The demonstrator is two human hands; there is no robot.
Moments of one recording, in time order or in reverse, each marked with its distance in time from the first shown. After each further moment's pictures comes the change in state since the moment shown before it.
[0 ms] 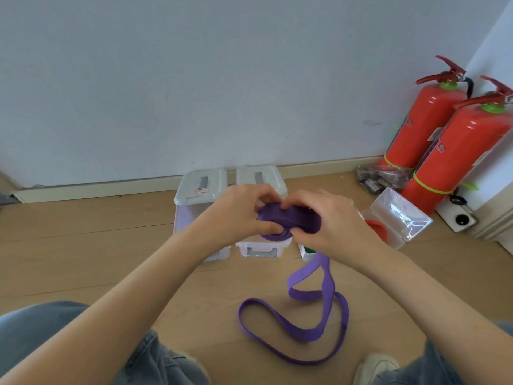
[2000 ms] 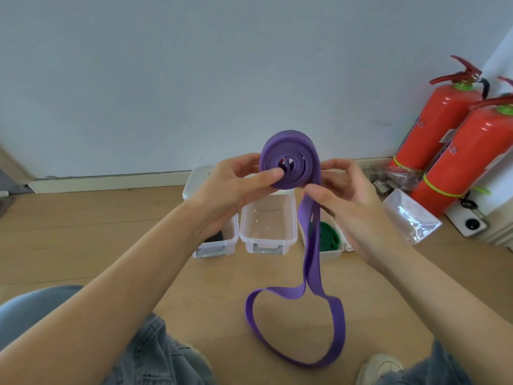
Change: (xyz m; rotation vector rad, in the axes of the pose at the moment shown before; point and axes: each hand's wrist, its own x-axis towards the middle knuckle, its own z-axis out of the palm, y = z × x) left_hand -0.007 0.004 -0.017 -0.911 0.128 -0.115; right_hand 0.002 0.003 0.001 1.010 0.206 0.226
